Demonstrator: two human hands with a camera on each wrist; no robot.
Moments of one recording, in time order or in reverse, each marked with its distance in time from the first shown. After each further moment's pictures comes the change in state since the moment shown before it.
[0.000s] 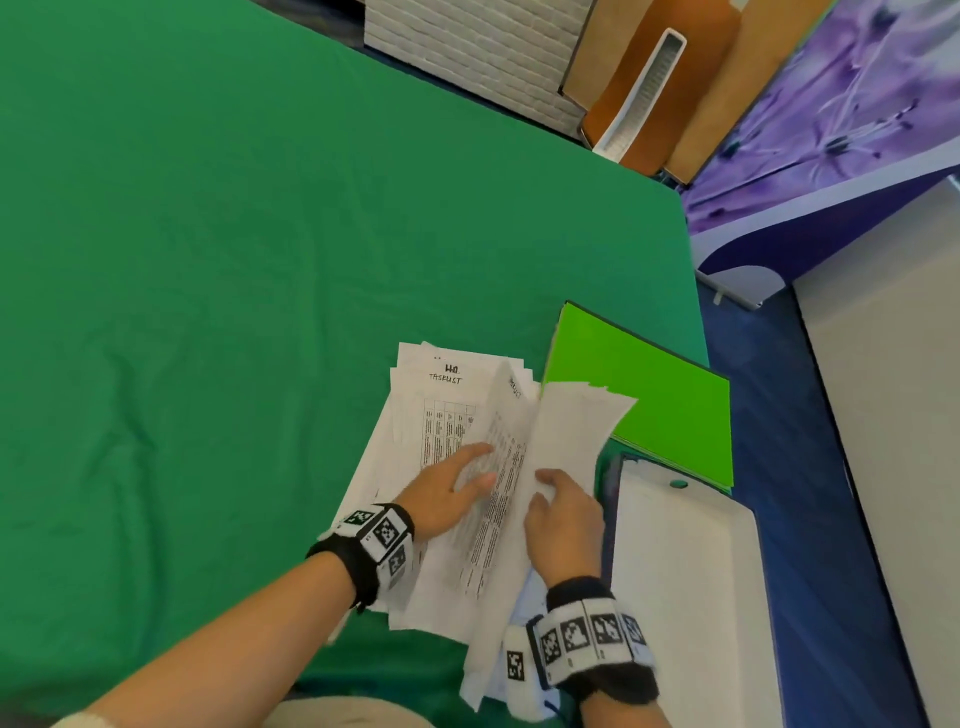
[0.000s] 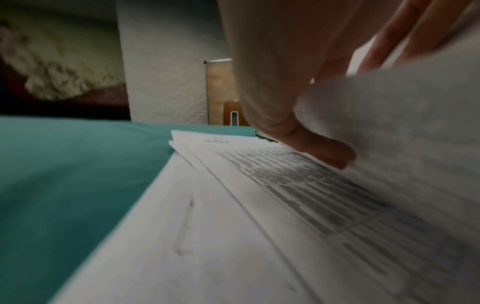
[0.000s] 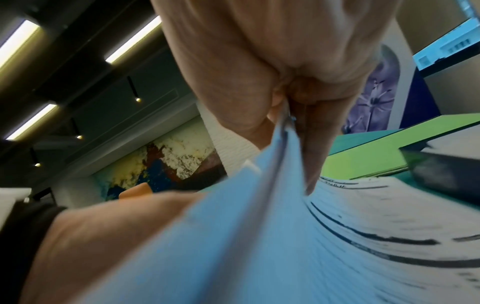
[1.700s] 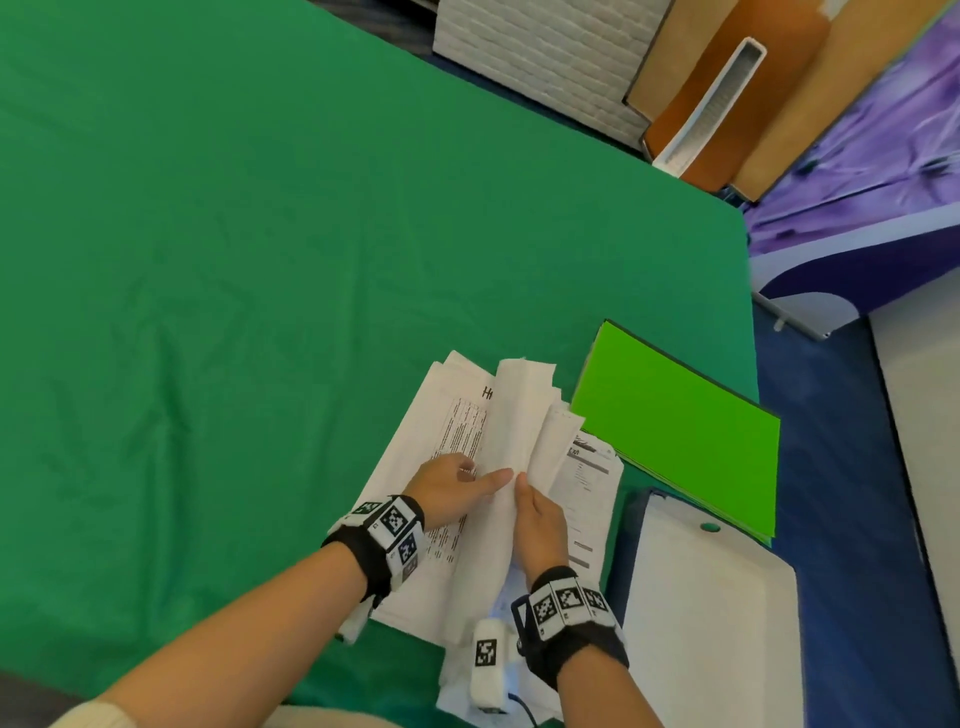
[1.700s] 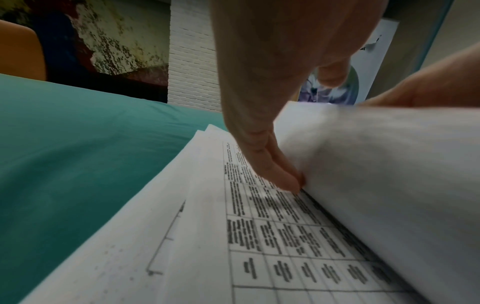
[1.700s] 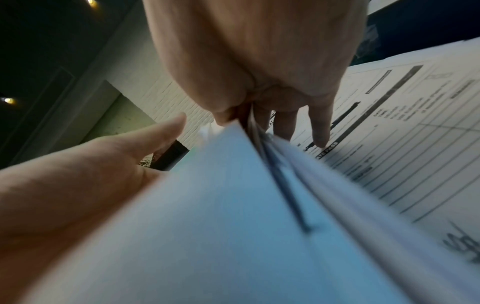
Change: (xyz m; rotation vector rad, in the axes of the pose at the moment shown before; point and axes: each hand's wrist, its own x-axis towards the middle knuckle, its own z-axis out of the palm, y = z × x) left_hand 0.020 0.011 -0.009 -0.158 0.164 -0.425; right_hand 0.038 0.007 0.053 0.531 -0.283 0.161
